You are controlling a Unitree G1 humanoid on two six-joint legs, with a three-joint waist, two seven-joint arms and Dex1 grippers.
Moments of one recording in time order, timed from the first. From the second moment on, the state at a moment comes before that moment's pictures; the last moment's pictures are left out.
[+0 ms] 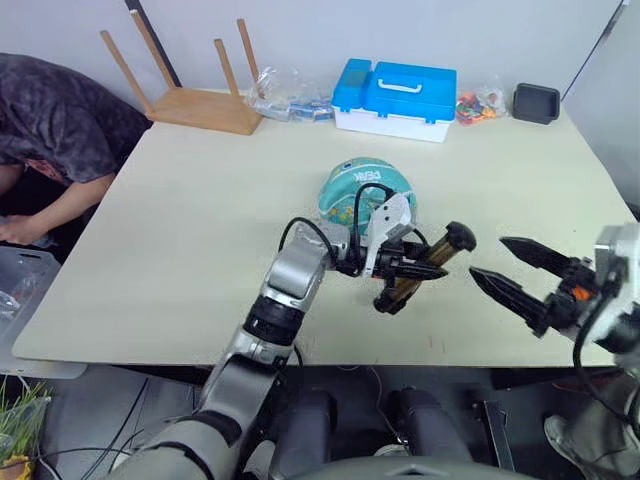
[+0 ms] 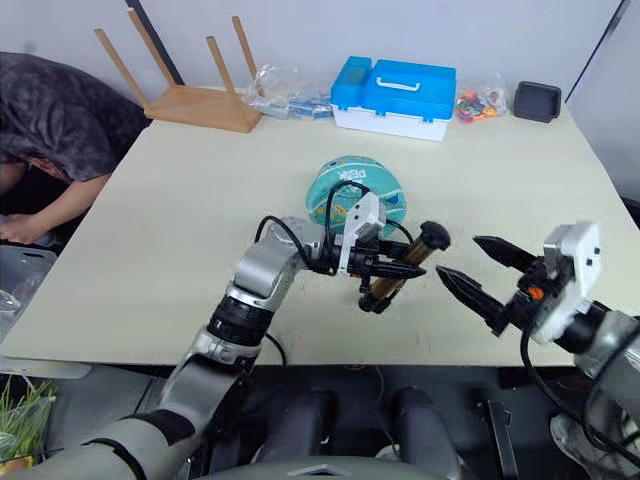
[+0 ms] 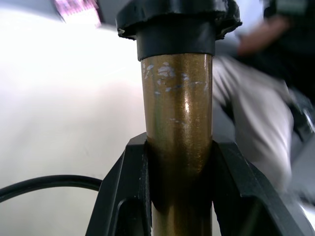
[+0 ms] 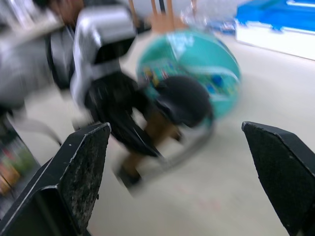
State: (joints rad) left arm -0.68 0.10 -0.24 0.10 -0.14 0.57 -1.20; right arm 0.13 -0.69 -0.47 -0.77 1.16 0.79 0.42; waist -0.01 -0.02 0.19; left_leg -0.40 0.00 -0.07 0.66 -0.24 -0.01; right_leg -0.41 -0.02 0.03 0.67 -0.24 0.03
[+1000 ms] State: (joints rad) left arm -0.57 0.02 -0.21 0.15 -0.28 0.16 -1.05; right arm -0.27 -0.66 -0.24 -0.55 1.15 0.79 0.40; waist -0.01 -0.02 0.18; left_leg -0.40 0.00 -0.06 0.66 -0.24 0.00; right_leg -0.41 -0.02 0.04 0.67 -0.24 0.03
